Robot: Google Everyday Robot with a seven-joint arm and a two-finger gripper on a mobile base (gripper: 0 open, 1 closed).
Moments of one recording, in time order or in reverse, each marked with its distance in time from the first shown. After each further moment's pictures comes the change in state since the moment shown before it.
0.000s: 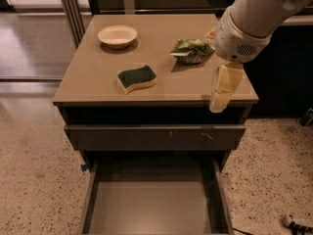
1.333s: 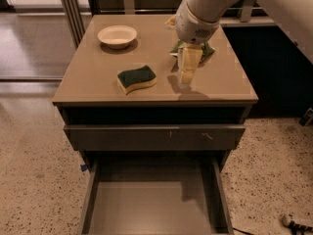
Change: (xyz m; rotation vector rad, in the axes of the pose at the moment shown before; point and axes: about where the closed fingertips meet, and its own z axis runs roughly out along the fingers) arm -0.067 -0.081 0.050 0.012 -0.095 -0.205
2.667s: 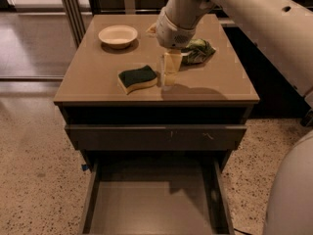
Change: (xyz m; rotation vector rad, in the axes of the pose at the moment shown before) arm -0.027 -0.017 0.050 -0.068 -0.067 -0.066
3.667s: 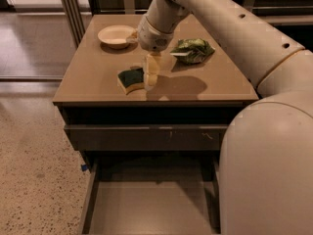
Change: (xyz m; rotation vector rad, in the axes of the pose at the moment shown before) arm -0.032 -0.033 0.054 -0.061 -0.101 -0.073
